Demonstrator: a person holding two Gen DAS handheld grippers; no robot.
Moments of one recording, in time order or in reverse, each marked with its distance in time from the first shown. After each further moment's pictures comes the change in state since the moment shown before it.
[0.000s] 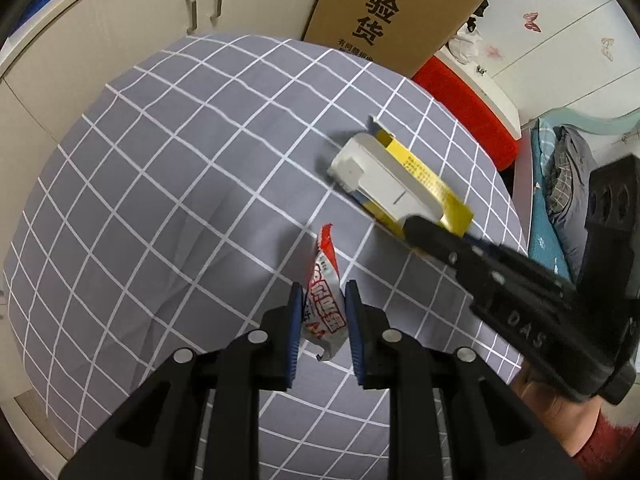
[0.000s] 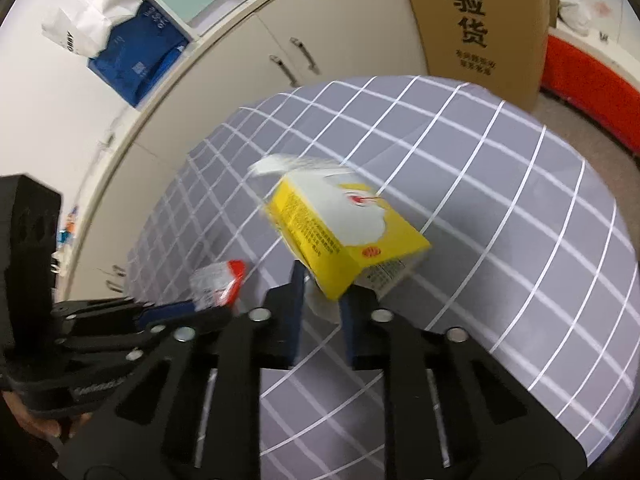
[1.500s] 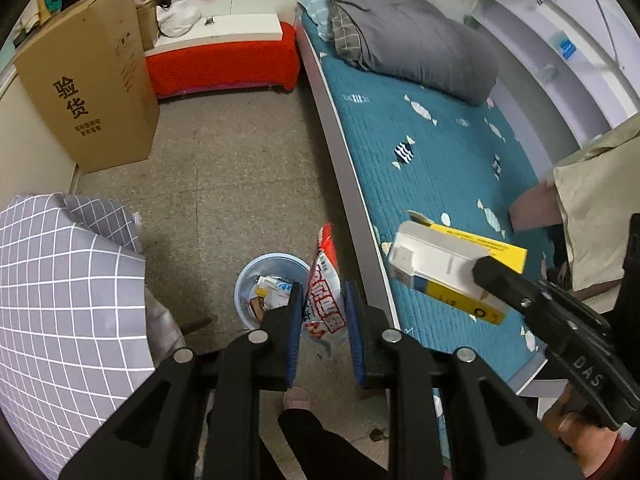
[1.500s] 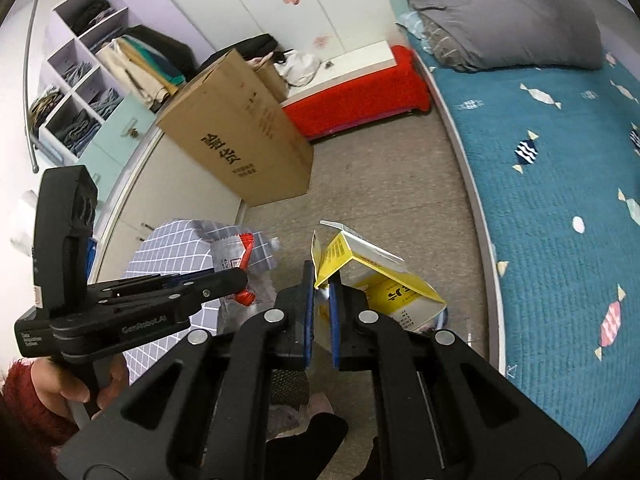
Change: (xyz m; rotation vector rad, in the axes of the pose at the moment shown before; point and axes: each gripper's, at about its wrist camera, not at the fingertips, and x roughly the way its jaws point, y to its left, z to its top) left arm 0.013 -0.489 -0.233 0.746 0.070 -0.143; right arm -0.425 -0.246 -0.322 0.574 -0.487 -0.314
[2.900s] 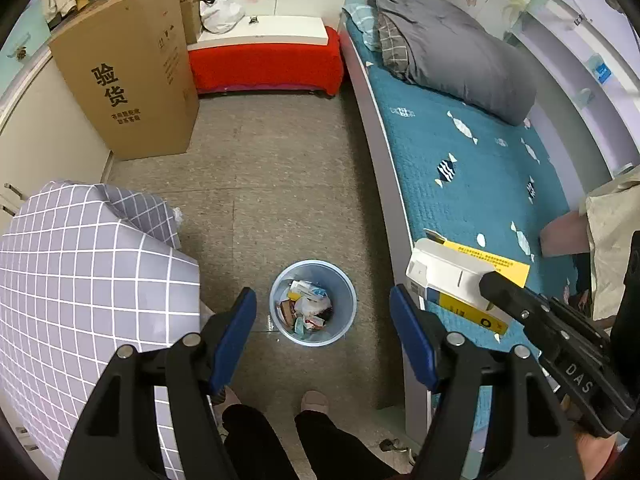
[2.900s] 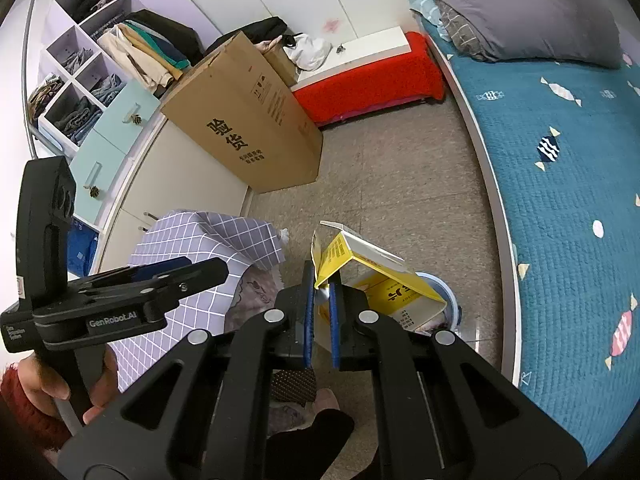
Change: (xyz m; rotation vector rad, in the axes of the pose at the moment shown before) left arm -0.014 0.050 0.014 -0.092 -0.022 0.103; right arm 0.041 0.020 0.013 -0.024 0.063 0.026
